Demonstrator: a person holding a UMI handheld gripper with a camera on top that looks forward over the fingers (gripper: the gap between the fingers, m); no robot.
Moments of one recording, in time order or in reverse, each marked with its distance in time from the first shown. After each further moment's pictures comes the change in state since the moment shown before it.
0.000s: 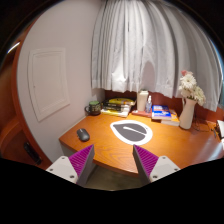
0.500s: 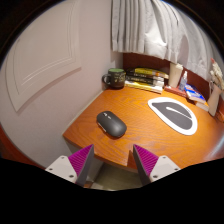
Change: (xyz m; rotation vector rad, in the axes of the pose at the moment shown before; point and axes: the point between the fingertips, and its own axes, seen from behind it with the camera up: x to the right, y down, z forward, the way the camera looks) arm -0.160 0.082 0.193 -0.254 0.007 0.006
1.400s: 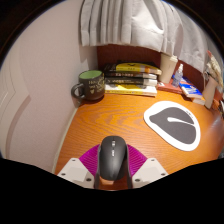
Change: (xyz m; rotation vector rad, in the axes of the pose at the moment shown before) arm 0.035 -0.081 0.113 -0.087 0.226 0.203
